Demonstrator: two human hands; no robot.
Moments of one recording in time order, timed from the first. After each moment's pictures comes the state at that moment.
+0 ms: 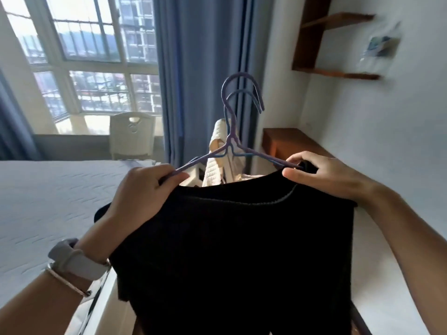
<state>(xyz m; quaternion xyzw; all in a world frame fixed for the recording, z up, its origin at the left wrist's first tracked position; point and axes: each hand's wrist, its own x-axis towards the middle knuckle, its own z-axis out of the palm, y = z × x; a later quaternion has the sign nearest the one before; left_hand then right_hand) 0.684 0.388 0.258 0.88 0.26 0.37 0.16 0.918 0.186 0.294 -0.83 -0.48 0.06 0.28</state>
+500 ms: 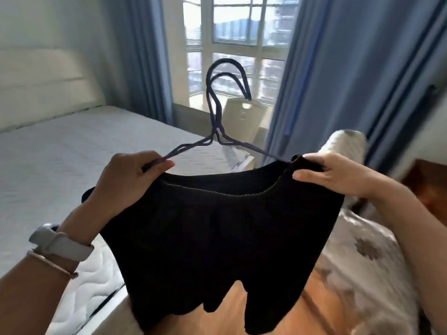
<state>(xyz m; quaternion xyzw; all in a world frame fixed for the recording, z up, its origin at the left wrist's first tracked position) 0.710 0.509 0.235 0.76 0.53 0.38 0.05 1.054 0.490 0.260 -0.58 -0.75 0.22 0.22</state>
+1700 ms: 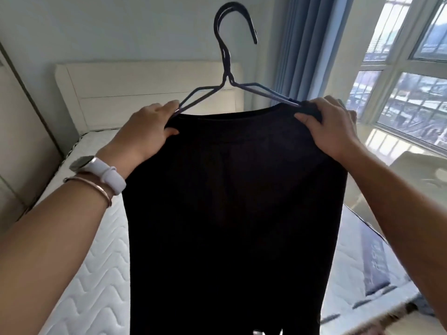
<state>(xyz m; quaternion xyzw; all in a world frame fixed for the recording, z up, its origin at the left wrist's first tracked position) 0.510 0.943 0.301 0.57 0.77 0.22 -0.18 0.779 1.123 0.299 -0.38 -0.83 0.03 0.40</state>
